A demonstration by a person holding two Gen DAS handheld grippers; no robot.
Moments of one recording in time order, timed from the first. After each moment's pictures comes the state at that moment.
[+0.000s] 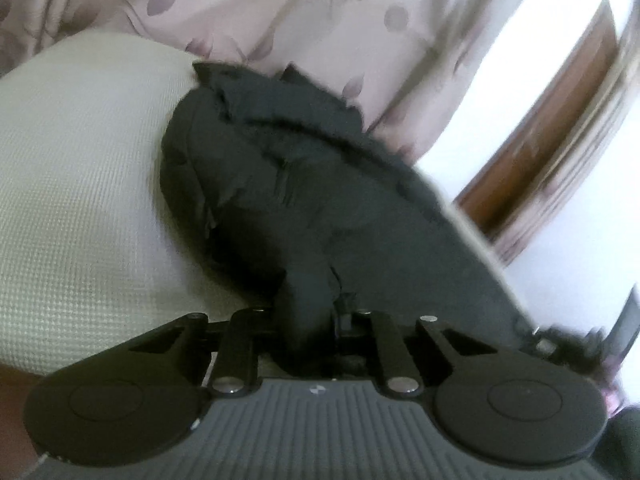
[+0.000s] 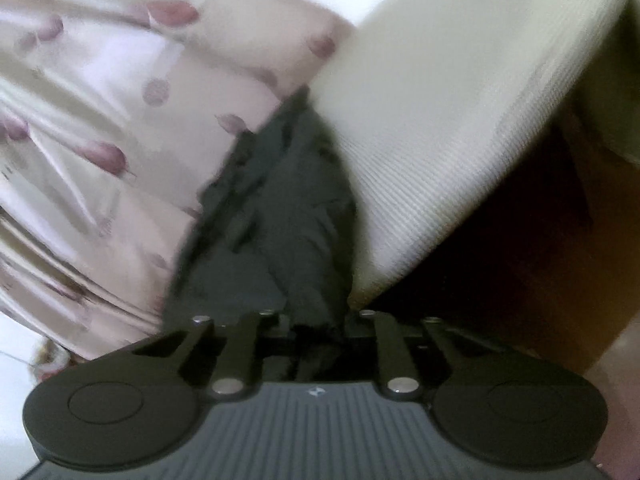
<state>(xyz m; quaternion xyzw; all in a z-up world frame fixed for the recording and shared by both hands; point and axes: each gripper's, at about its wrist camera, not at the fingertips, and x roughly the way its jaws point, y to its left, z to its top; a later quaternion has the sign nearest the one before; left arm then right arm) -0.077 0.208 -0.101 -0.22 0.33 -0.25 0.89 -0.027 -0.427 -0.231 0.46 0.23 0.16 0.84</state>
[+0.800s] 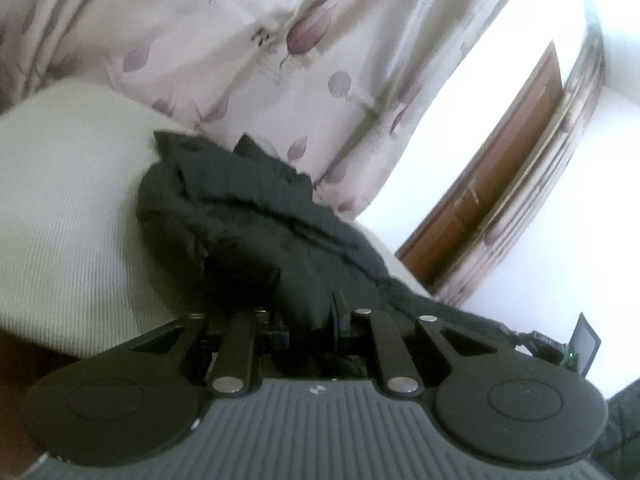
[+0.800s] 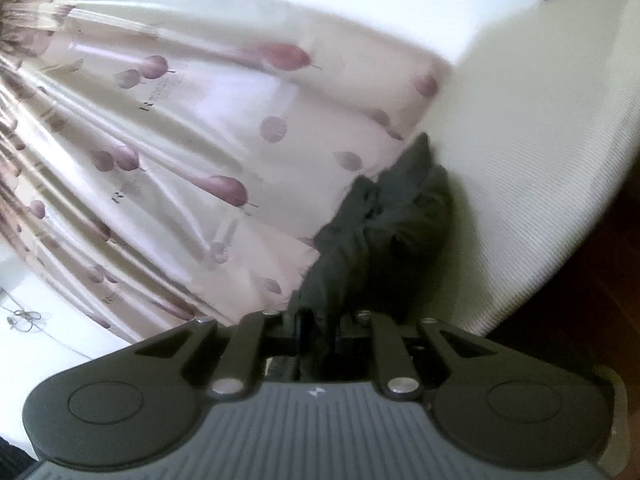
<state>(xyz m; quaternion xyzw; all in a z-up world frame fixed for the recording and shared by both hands) -0.131 0.222 -0.065 -0.26 0.23 -0.29 0.90 -0.067 -0.435 -0.167 0.48 0.13 0.27 0.83</state>
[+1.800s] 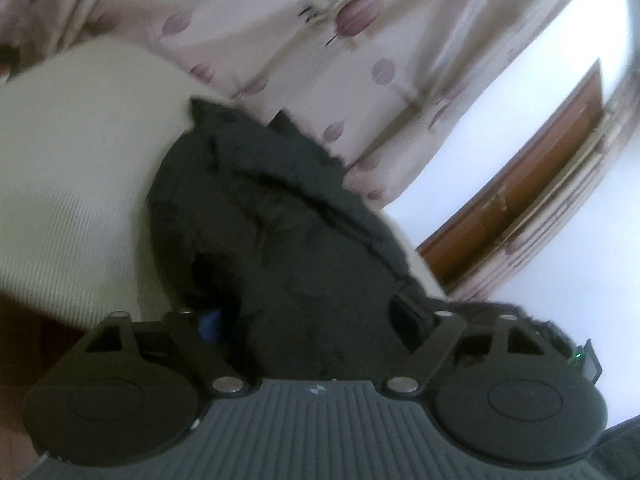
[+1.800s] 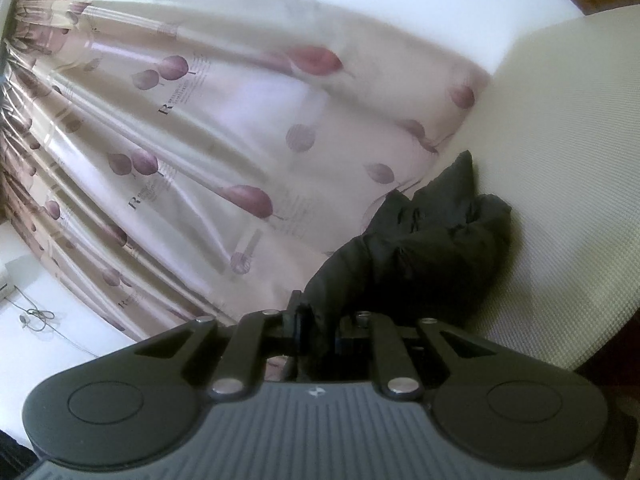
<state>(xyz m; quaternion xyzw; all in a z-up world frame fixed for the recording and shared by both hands) -0.110 0.231 -0.080 -0.29 0.30 -0.25 0.87 -0.027 -0.431 -0.130 0.47 0.11 0.29 0.82</state>
